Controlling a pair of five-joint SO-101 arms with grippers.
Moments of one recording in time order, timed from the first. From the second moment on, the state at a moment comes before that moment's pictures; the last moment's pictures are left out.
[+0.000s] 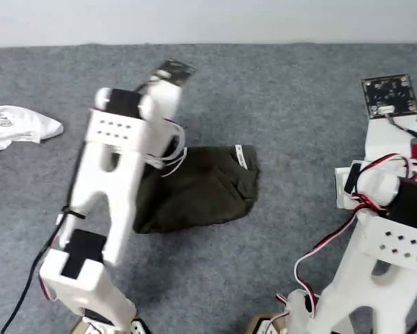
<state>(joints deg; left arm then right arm) 11.8 10.9 -15.3 99.1 -4.7 16.1 -34.7 1.1 100.6 21.0</state>
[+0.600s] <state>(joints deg) 27.8 18.6 -15.2 89.5 0.3 16.1 -34.7 6.1 100.6 21.0</state>
